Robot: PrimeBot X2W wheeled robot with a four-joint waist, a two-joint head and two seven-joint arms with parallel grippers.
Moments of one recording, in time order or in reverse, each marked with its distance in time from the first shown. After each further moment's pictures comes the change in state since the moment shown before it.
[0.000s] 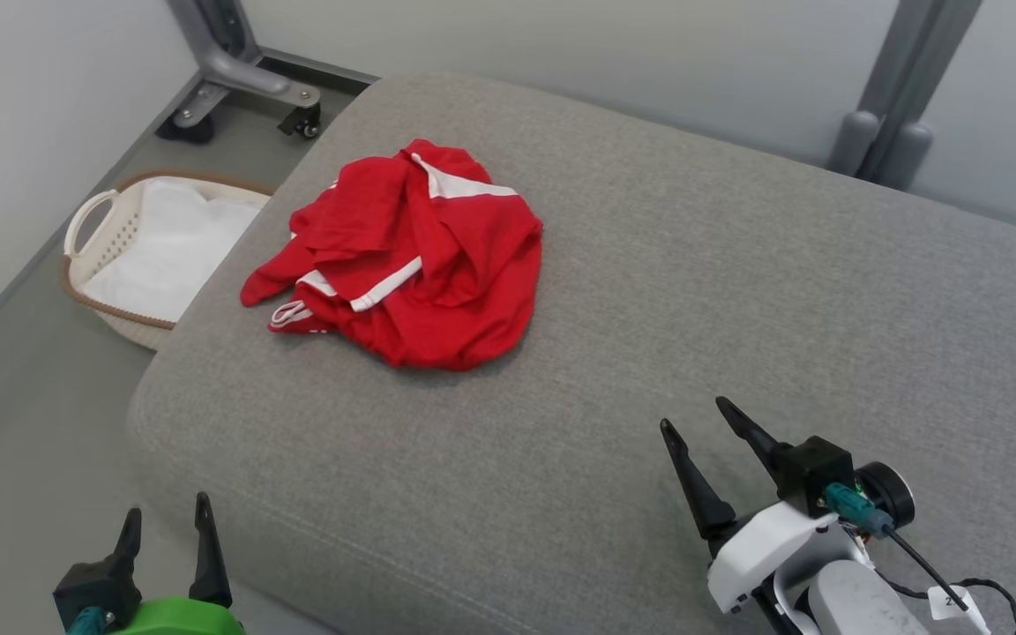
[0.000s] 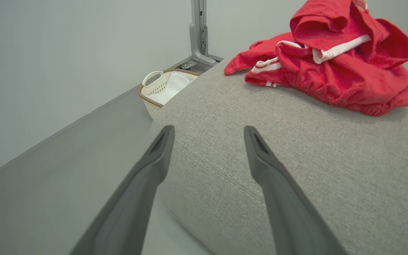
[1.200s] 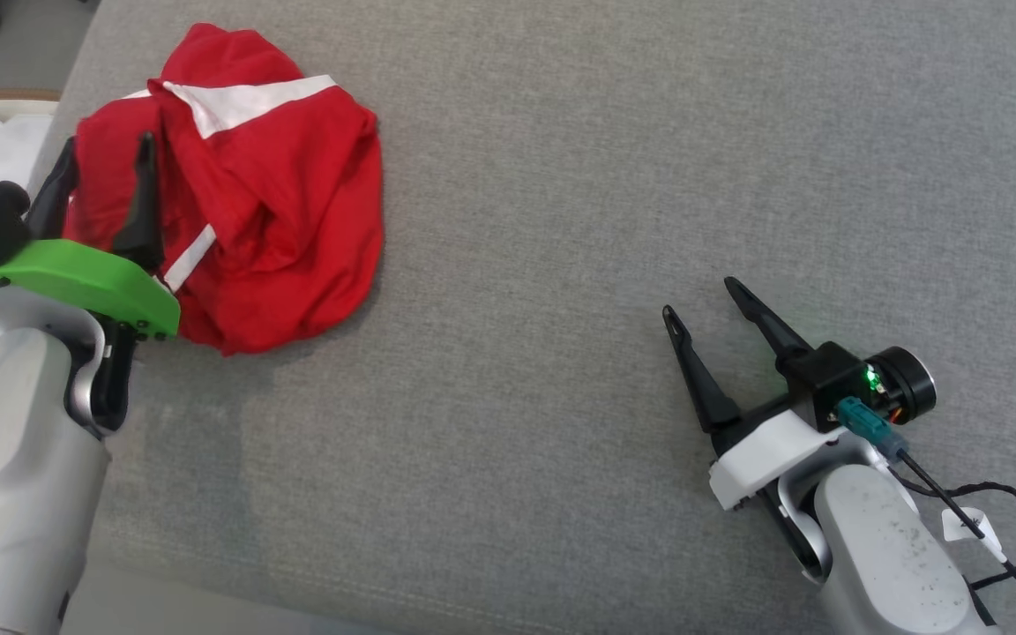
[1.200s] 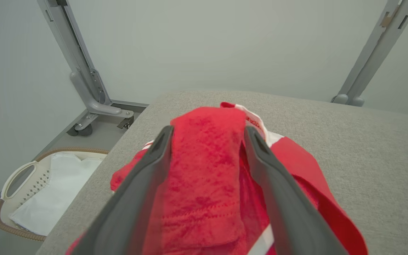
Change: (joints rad) left arm -0.713 0.316 -0.529 0.262 -0.555 -0.006 0.000; right arm -0.134 -0.001 -0.033 -0.094 -0.100 0.000 0.000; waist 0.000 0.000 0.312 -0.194
